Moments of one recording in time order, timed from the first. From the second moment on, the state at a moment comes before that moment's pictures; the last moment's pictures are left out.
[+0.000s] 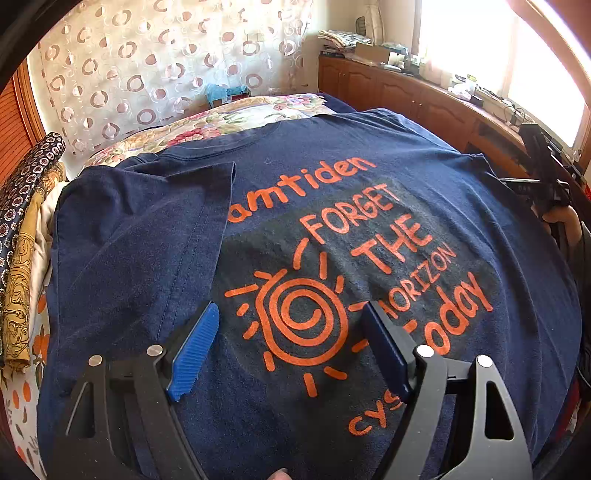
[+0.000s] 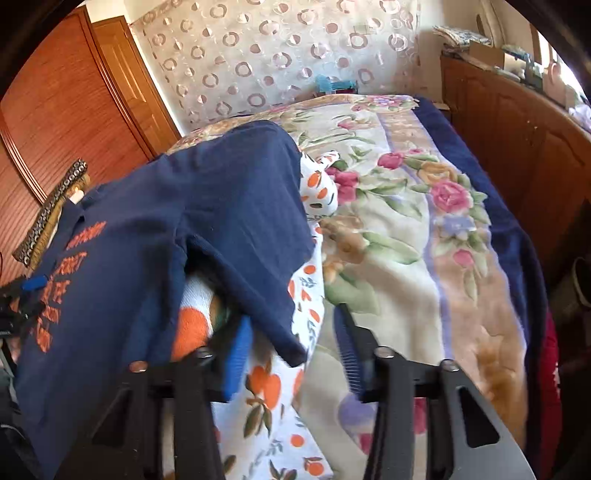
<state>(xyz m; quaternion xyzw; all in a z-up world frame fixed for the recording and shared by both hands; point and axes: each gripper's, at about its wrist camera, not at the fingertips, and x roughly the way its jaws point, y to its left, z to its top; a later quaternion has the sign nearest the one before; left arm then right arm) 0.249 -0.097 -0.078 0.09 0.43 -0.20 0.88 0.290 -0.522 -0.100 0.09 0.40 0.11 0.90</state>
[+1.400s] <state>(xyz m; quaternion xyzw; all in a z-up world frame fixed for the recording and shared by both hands) 0.248 -0.098 -0.077 0.09 0.43 -0.20 0.88 0.192 -0.397 -0.065 -0.02 0.37 0.08 0.92</state>
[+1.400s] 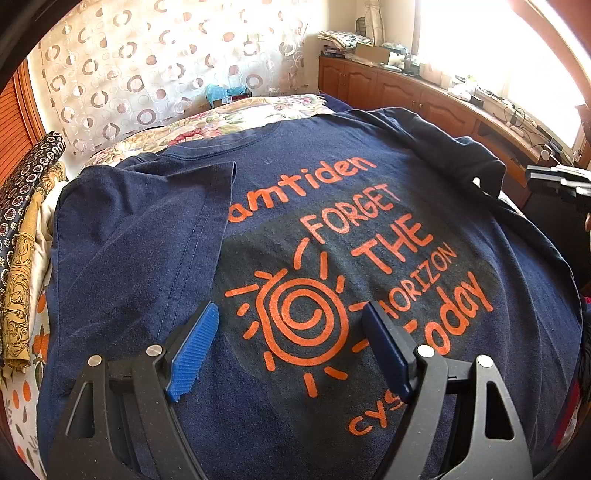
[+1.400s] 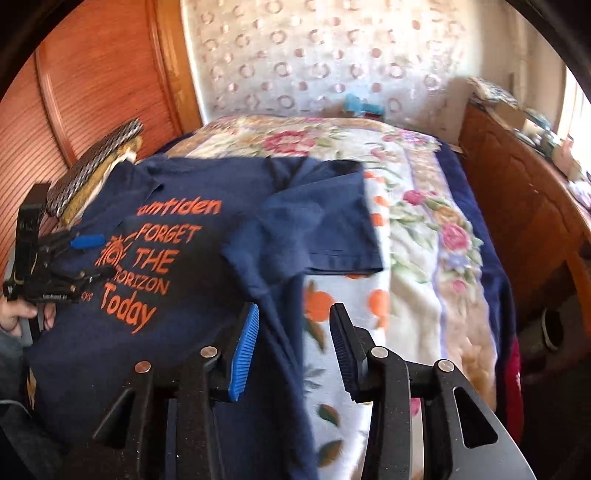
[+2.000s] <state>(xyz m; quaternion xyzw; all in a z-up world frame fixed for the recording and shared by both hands) 0.239 -0.094 -0.043 0.05 0.39 -0.22 0.89 0.289 -0.384 -0.110 -0.02 0.42 0.01 0.91</state>
